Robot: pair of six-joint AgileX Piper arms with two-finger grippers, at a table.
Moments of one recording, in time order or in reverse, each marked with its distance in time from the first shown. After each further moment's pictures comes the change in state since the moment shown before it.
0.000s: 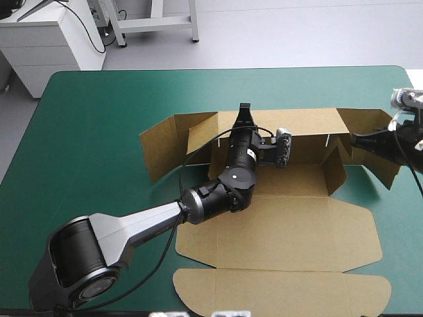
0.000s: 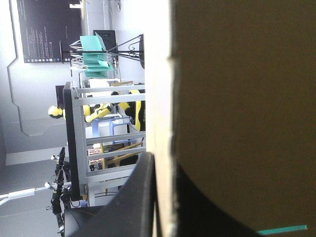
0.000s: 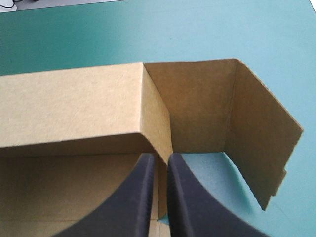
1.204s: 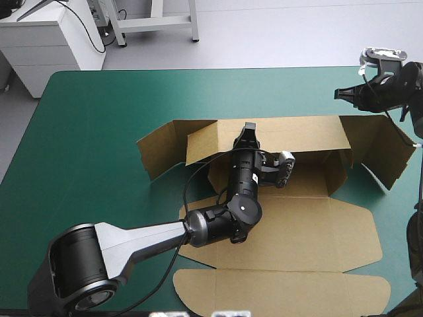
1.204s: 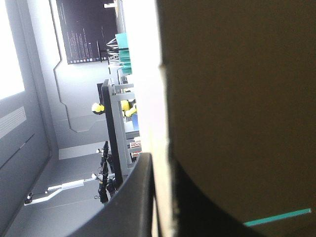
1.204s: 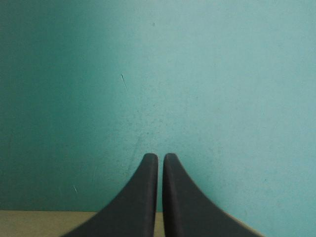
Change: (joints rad) left arm -0.091 0.000 0.161 0.234 0.137 -0.165; right arm 0.000 0.660 -0.474 -0.023 0.079 -0.019
